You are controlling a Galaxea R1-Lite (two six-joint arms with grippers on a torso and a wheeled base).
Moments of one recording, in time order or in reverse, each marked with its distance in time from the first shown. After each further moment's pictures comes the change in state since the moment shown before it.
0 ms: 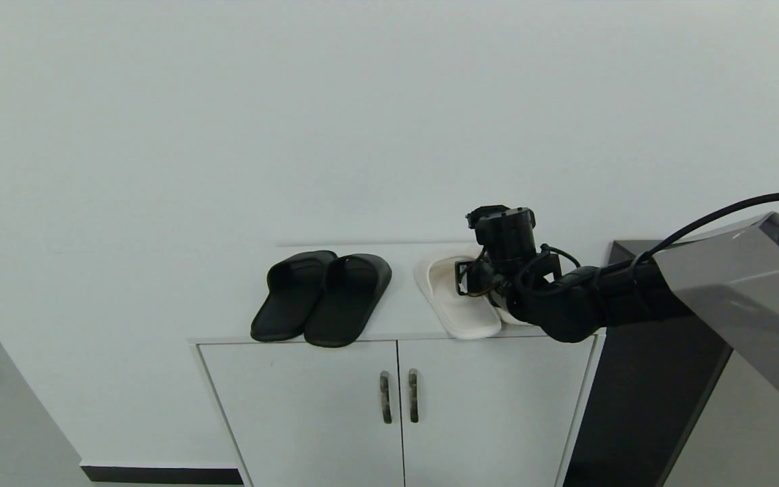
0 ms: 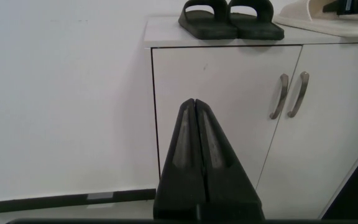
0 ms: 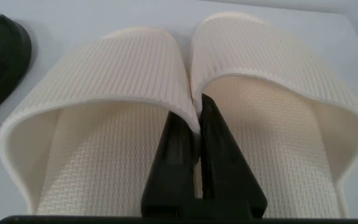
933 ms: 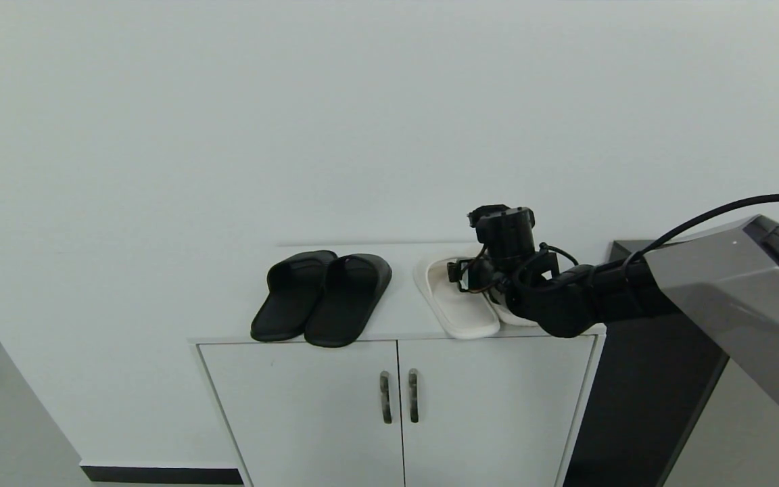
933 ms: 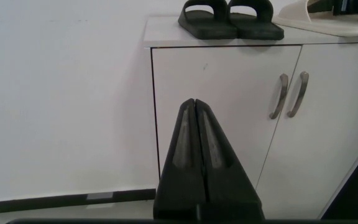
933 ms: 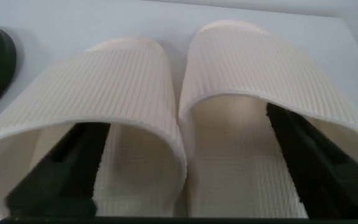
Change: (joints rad) left arm 0.000 0.000 0.000 0.000 0.000 0.000; right arm -0.021 0.034 -0.046 0.007 0.003 -0.003
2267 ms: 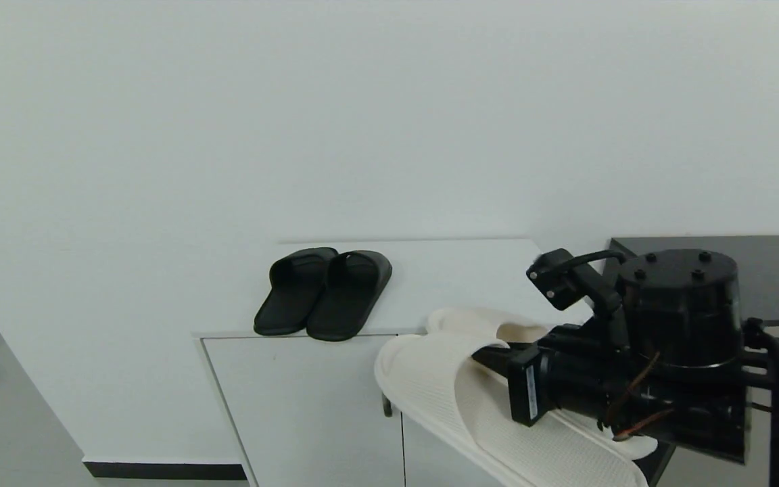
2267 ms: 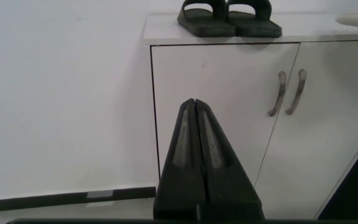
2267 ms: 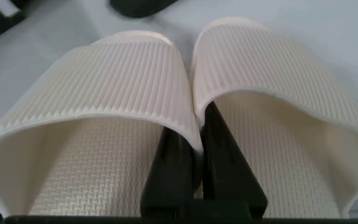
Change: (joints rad) left arm 0.000 0.000 0.000 0.001 -0.004 0.001; right arm 0.245 -0.655 0.822 -0.171 0.403 0.063
